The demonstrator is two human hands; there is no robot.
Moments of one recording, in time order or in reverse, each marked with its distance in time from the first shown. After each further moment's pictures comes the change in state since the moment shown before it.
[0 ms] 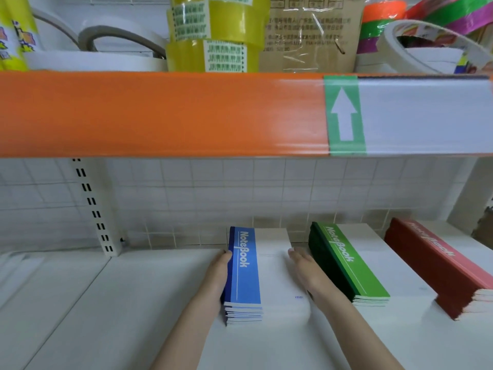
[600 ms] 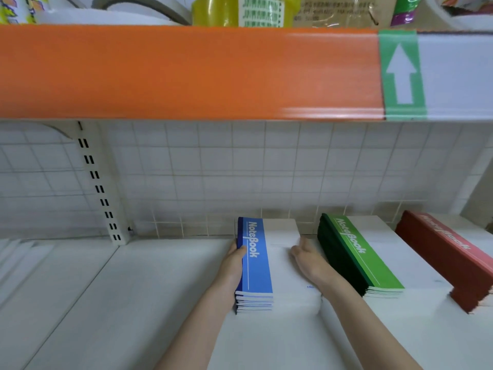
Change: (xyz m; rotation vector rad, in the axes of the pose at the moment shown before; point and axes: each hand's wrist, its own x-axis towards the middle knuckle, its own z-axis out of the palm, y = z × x) left_hand 0.005 -0.007 0.003 -0.088 -0.098 0.073; right_hand 0.016 0.006 0.010 -0.125 -0.056 -0.050
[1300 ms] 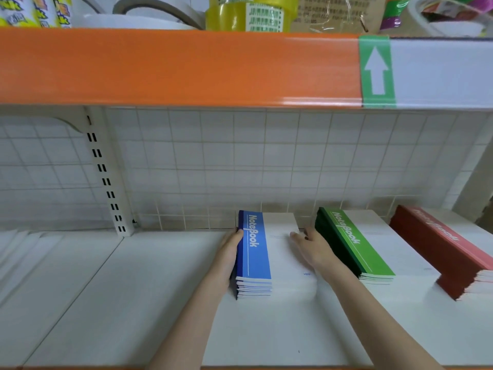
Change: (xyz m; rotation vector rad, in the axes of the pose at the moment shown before) left_hand 0.001 -0.004 -0.012 -0.008 -0.008 0.065; right_hand -0.014 -0.009 -0.010 -0.140 0.107 -0.073
